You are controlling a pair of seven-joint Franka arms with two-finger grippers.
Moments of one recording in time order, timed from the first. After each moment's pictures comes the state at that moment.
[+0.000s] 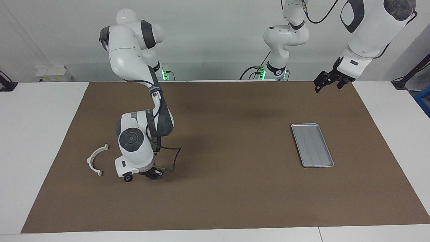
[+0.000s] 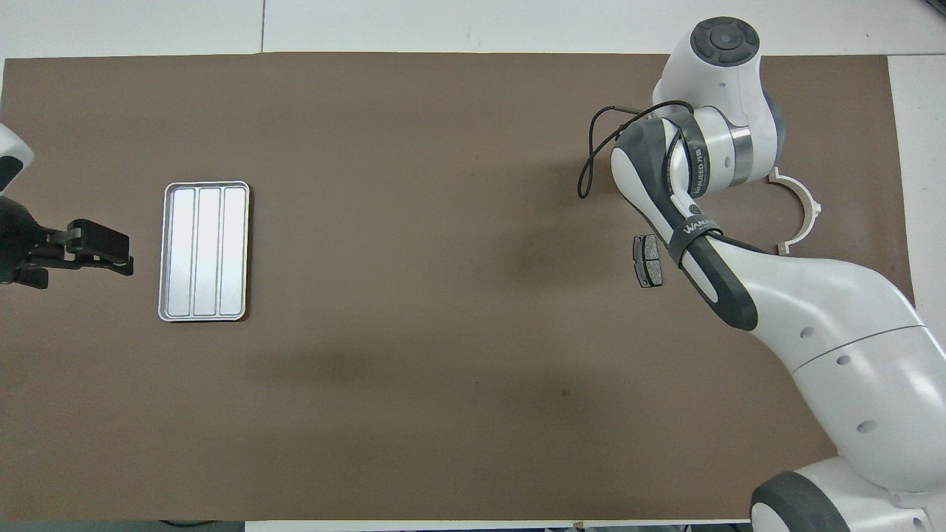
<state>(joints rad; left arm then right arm) -0.06 -0.04 0.00 -1.66 0.01 1.48 -0.15 0.14 0.74 0.08 -1.16 -0.12 1.77 0.59</state>
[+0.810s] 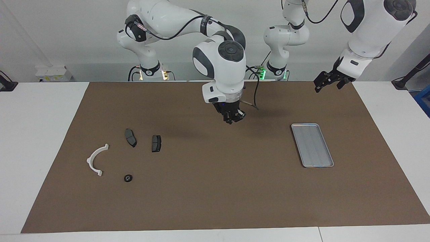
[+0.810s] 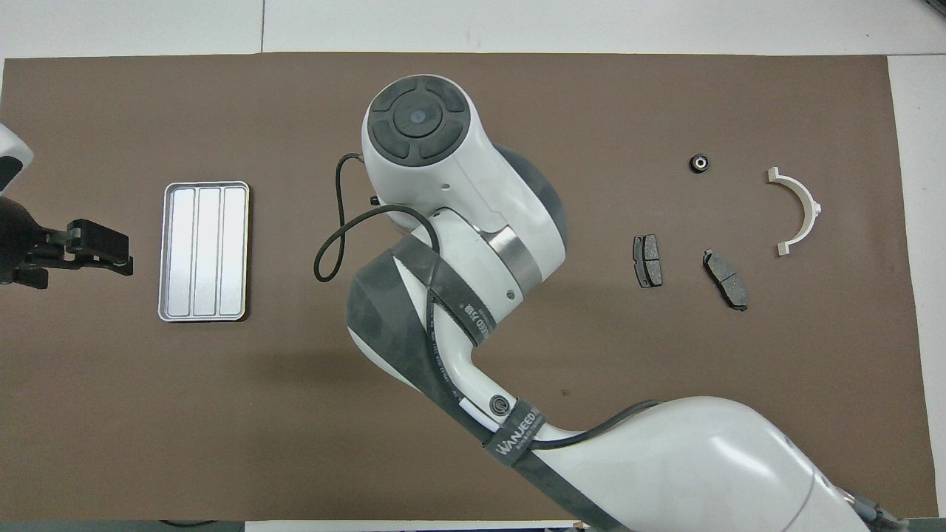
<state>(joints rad) -0.06 -0.04 0.00 -1.66 0.01 1.48 -0.15 0.50 0.68 0.25 -1.02 -0.09 1.69 1.41</state>
